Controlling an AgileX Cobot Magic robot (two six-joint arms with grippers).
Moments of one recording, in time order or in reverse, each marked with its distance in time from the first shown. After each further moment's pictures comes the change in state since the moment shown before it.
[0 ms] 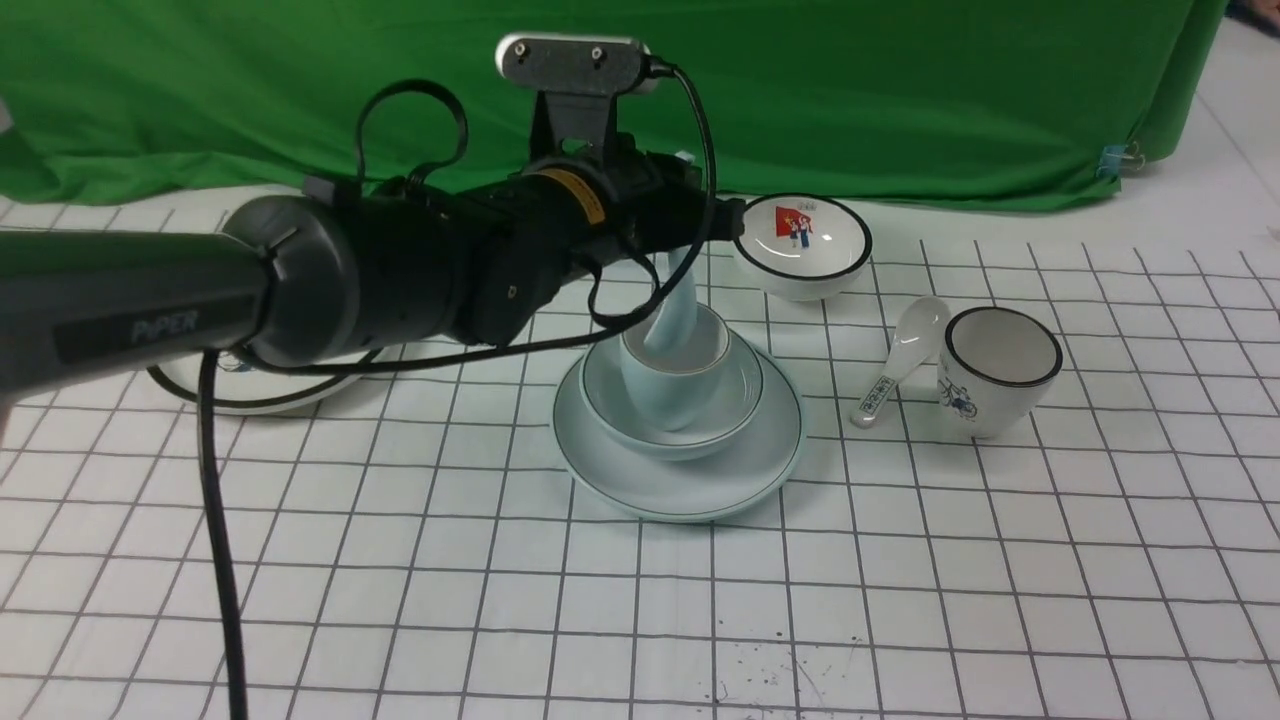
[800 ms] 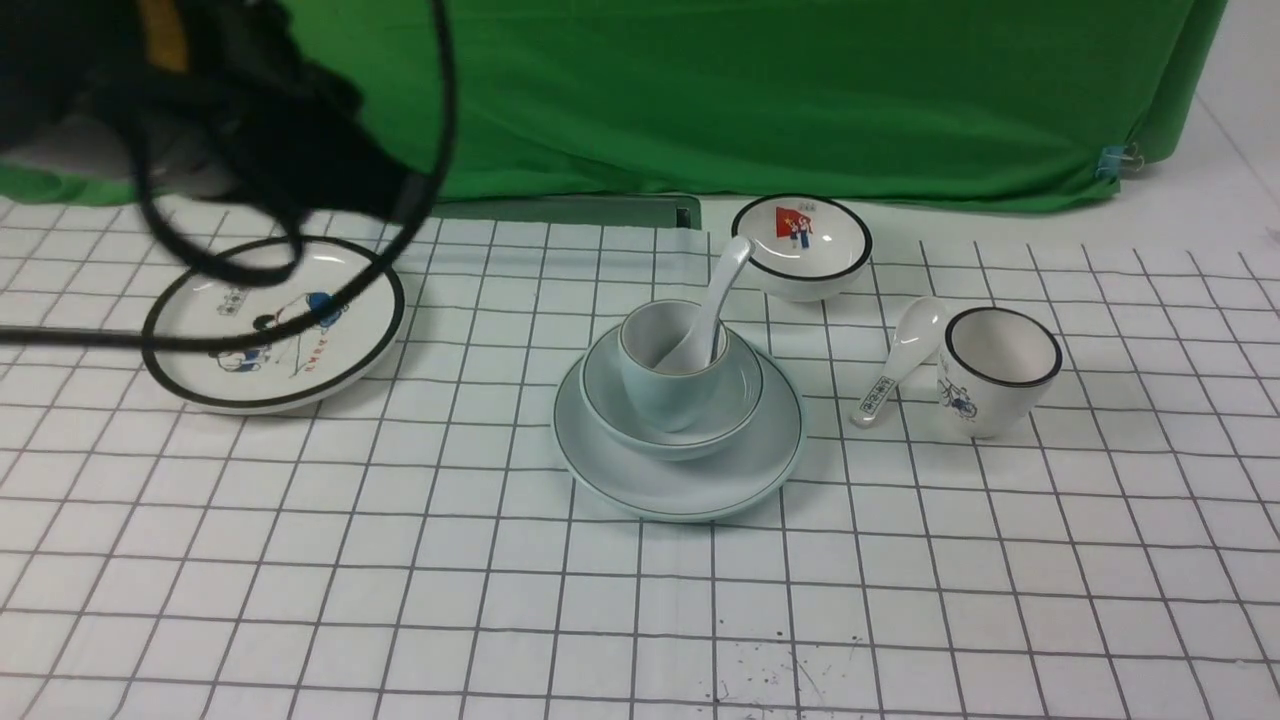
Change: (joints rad) right arm 0.000 -0.004 0.001 0.000 -0.059 0.016; left arm 0.077 -0.742 0.118 0.286 0.994 0.070
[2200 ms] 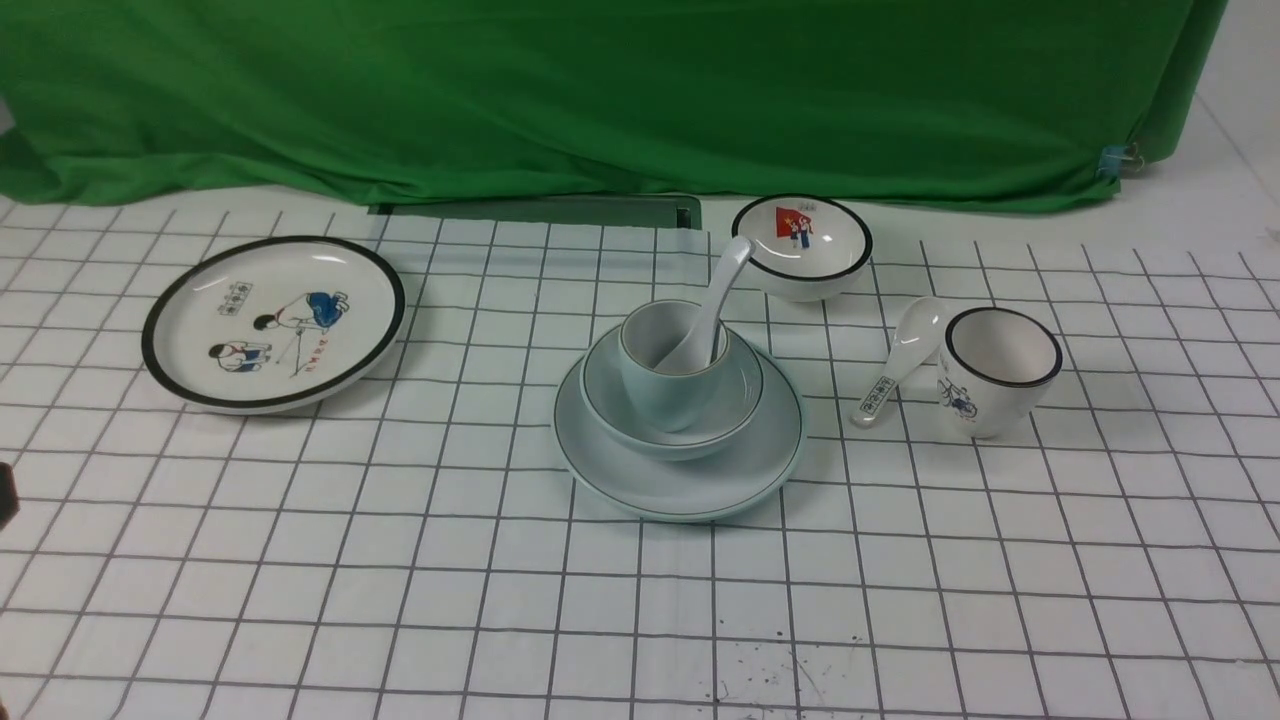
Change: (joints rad) right arm 0.000 -0.559 0.418 0.107 -0.611 0.002; left arm 0.136 -0.865 0.699 -0.115 -0.250 0.005
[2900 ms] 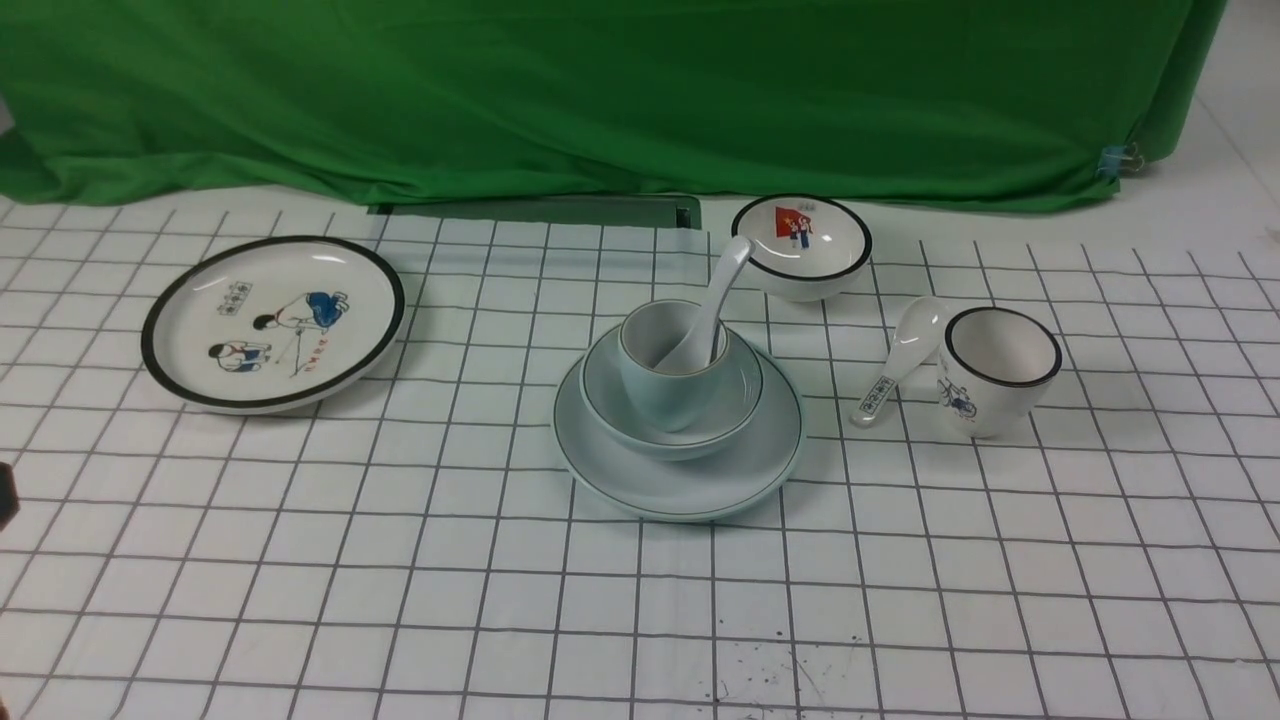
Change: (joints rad) right arm -0.388 -0.315 0.596 -0.098 -0.058 0.131; left arm 0.000 0.000 0.000 0.000 0.000 0.000
